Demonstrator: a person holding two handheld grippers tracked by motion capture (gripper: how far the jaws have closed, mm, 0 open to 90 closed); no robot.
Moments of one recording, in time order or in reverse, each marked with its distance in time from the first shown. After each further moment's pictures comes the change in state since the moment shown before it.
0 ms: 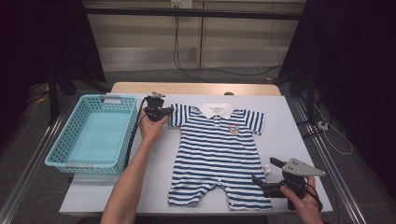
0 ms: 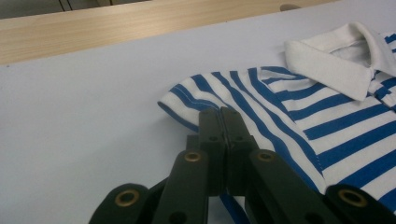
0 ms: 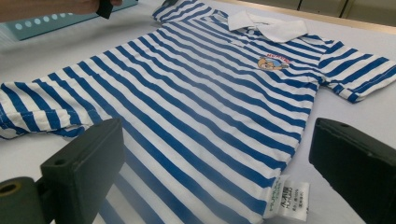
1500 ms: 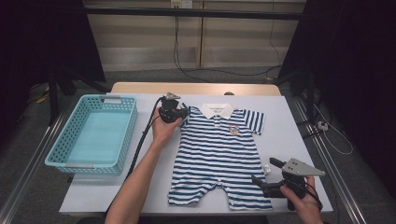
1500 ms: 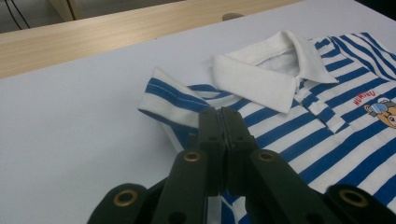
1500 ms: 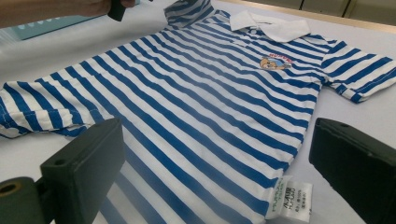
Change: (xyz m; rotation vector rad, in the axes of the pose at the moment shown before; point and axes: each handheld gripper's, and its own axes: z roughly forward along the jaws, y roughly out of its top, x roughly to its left) left arm -0.049 0.013 0.016 -0.057 -0.095 0.012; right arm 0.000 0.000 0.000 -0.001 0.009 -0.005
